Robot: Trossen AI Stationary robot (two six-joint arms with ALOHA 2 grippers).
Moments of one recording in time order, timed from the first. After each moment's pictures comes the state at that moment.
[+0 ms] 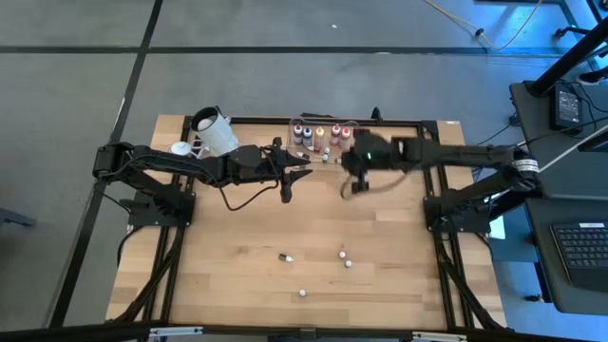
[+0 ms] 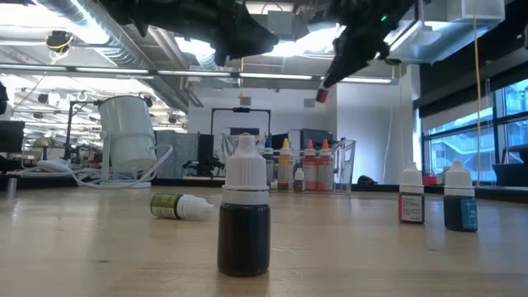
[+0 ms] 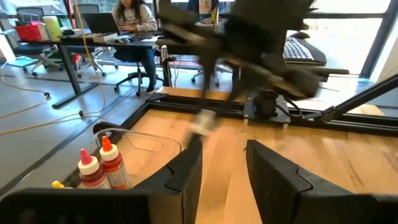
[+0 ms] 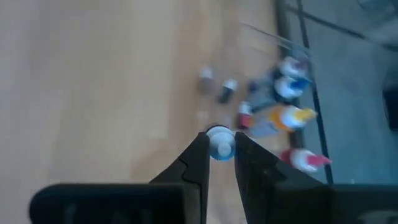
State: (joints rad) left arm 0.11 1.39 0.82 0.43 -0.14 -0.03; right arm -0.14 1.34 1.12 -0.59 0.23 -0.37
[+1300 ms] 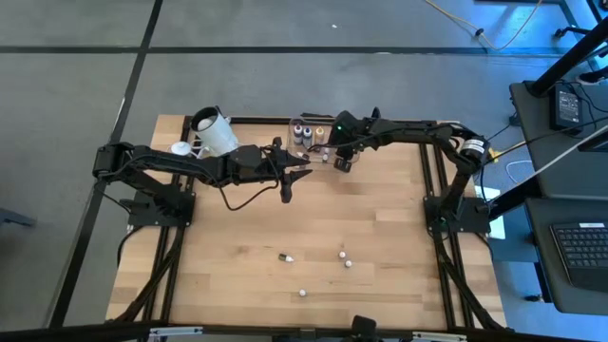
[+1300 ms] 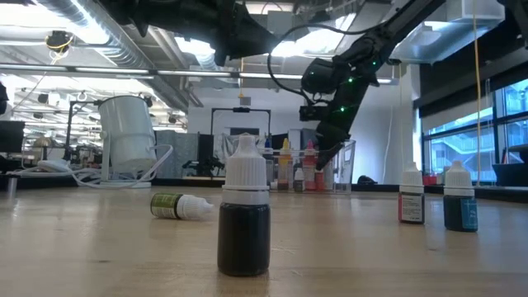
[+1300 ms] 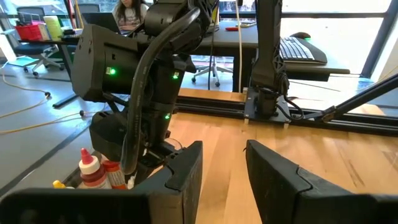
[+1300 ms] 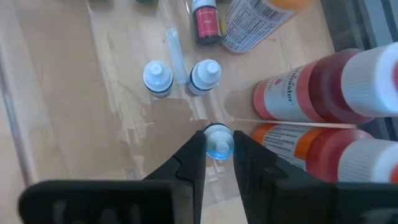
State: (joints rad) left arm 0.11 1.39 0.82 0.43 -0.14 -0.03; right arm -0.53 1.80 1.16 -0.46 0.05 -0.27
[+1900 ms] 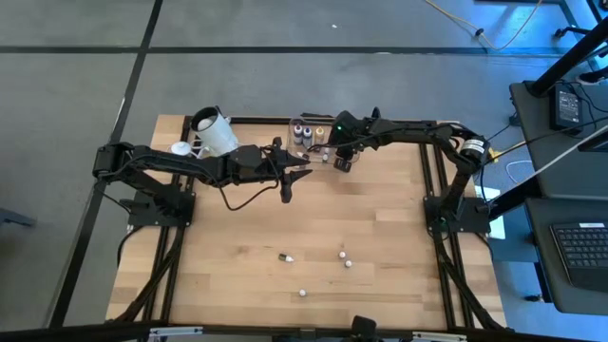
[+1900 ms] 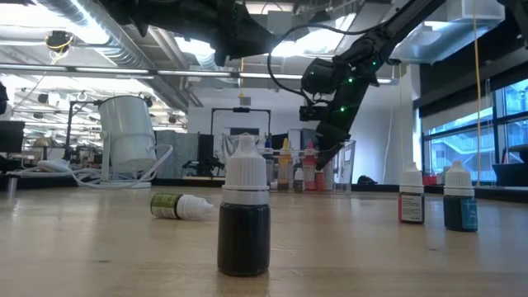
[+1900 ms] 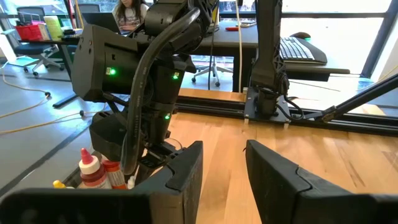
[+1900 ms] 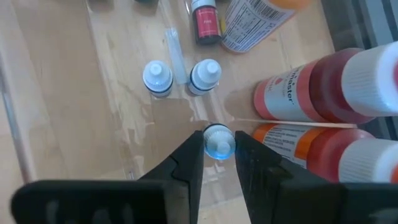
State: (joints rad) left arm 0.11 1.39 0.82 0.43 -0.14 -0.03; right arm -0.53 1.80 1.16 -0.46 0.05 -0.27
